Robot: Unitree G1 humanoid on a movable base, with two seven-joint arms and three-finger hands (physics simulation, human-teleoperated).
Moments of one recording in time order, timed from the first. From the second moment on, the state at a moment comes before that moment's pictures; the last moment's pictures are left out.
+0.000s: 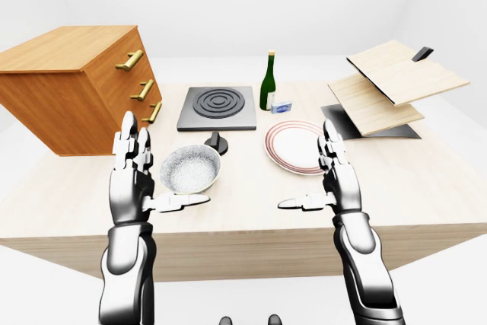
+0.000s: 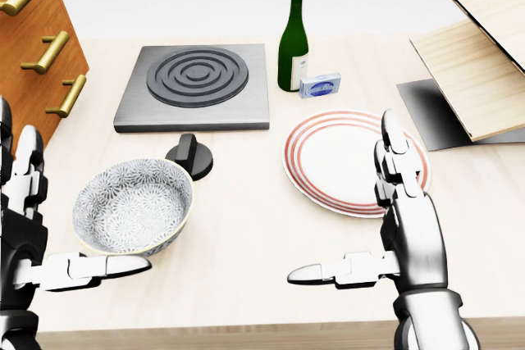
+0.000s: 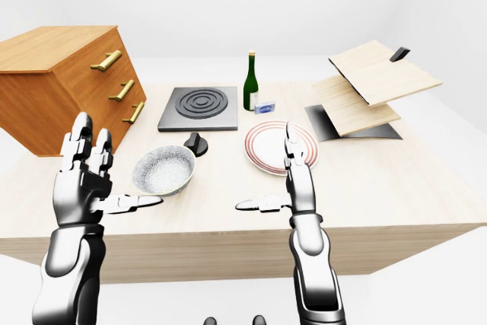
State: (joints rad) left arm 0.05 0.03 0.15 -0.50 -0.04 0.09 -0.03; right arm 0.03 -0.01 0.01 -0.34 -0.12 0.09 0.03
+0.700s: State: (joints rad) left arm 0.07 0.08 0.38 -0.52 -0.15 0.09 -0.05; right arm 0.03 -0.01 0.01 -0.34 -0.12 0.09 0.02
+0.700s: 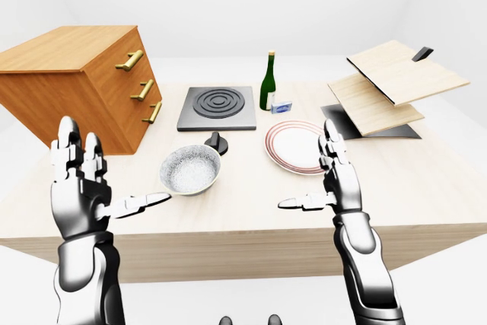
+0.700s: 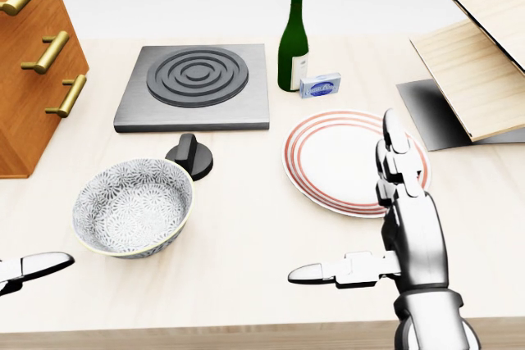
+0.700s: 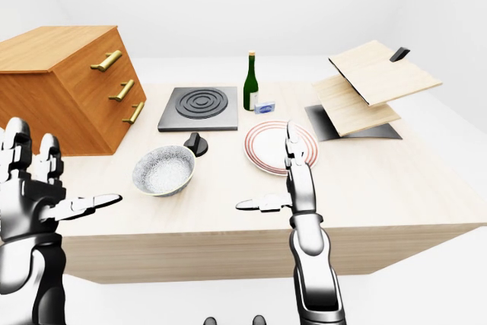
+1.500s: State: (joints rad) left arm 0.12 0.16 0.73 -0.35 -0.31 0.09 -0.08; right arm 0.02 -0.01 0.00 -0.33 -0.10 0.09 0.01
